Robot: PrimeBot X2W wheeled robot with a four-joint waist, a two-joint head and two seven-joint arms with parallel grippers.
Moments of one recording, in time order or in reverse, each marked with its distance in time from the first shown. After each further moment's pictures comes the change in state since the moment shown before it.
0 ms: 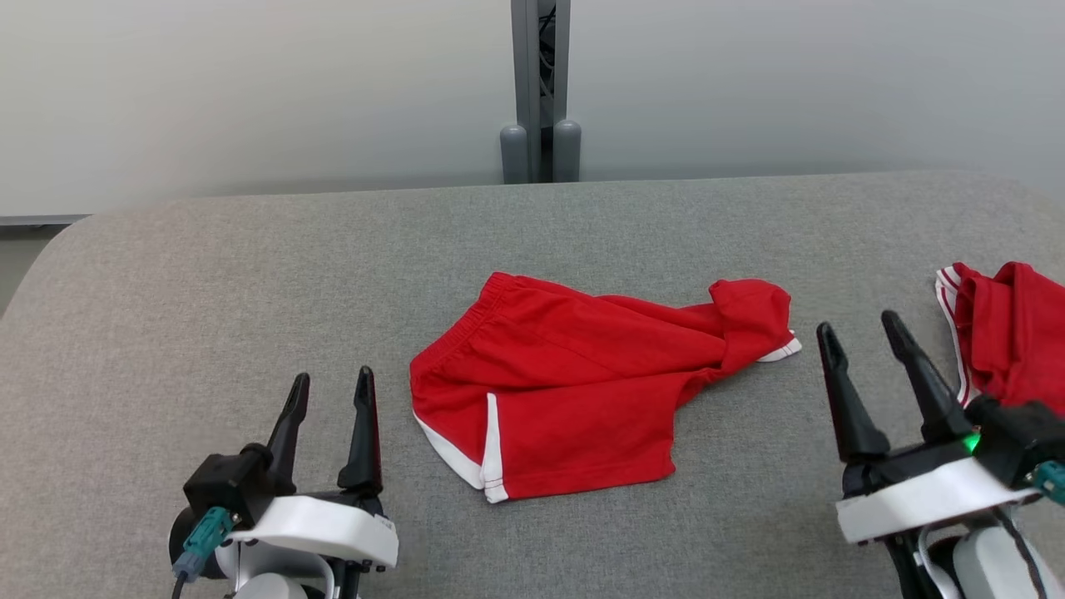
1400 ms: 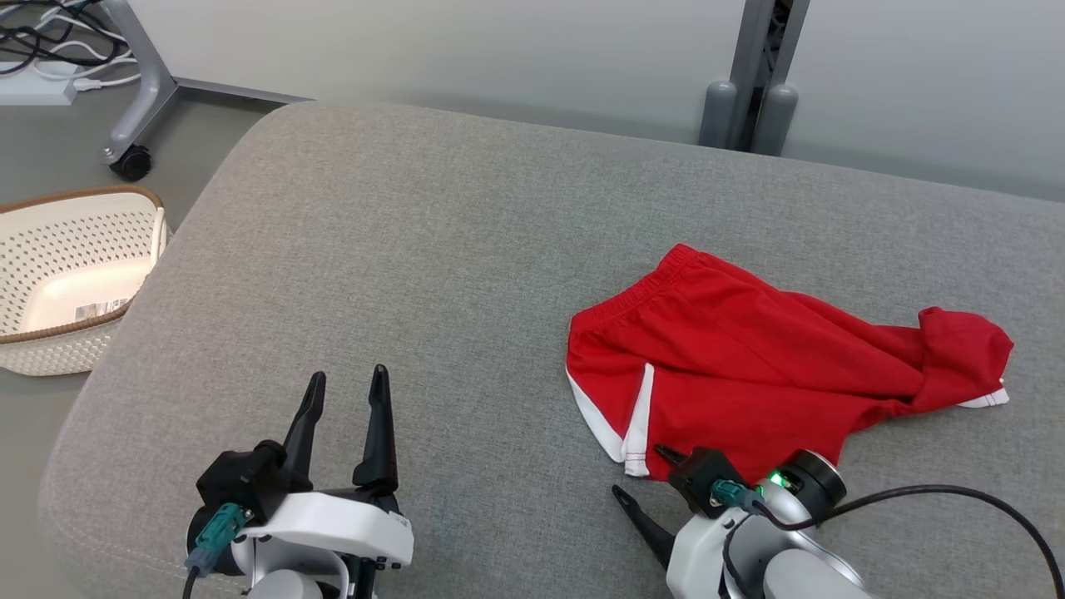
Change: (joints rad) left arm 0.000 0.000 -0.043 -0.008 -0.053 0.028 0.000; right arm -0.215 0.077 0.514 0.458 -0.219 0.001 0.238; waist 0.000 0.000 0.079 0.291
